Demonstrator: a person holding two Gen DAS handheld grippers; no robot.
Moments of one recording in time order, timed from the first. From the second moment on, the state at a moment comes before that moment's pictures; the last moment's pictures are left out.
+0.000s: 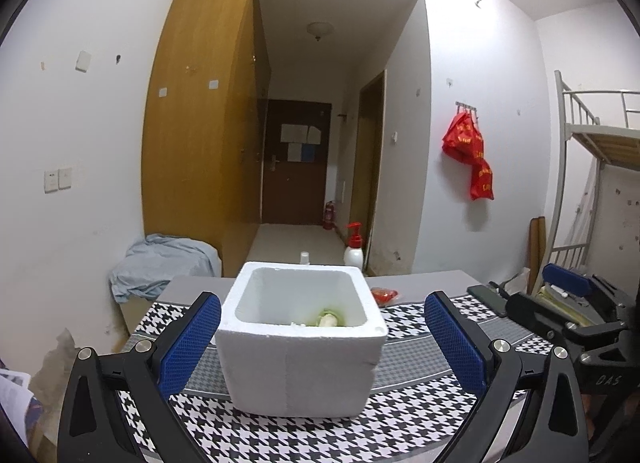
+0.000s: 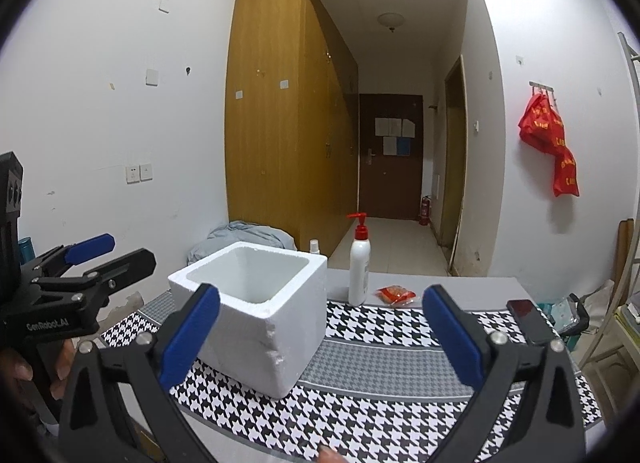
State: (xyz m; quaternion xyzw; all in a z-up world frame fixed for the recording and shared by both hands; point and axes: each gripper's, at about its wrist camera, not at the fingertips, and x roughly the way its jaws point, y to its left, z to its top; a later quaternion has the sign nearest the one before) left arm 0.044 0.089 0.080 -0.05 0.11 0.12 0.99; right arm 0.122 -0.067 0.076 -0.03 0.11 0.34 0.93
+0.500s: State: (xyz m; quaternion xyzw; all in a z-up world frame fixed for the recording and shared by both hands) left arm 0.025 0.072 0.072 -0.04 0.10 0.12 0.99; right arm 0.092 -0.082 0.066 -0.03 0.10 0.34 0.93
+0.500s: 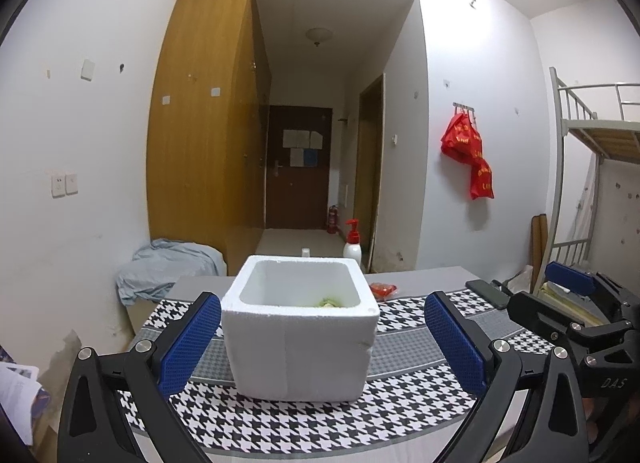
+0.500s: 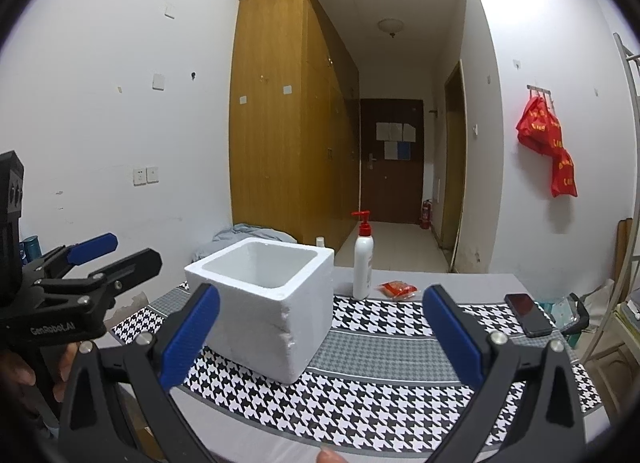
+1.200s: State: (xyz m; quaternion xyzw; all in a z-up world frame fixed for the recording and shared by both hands) left arm -0.004 0.048 0.026 -0.04 0.08 0.11 0.99; right arm 0.065 -0.097 0.028 -0.02 0.10 0.33 0.94
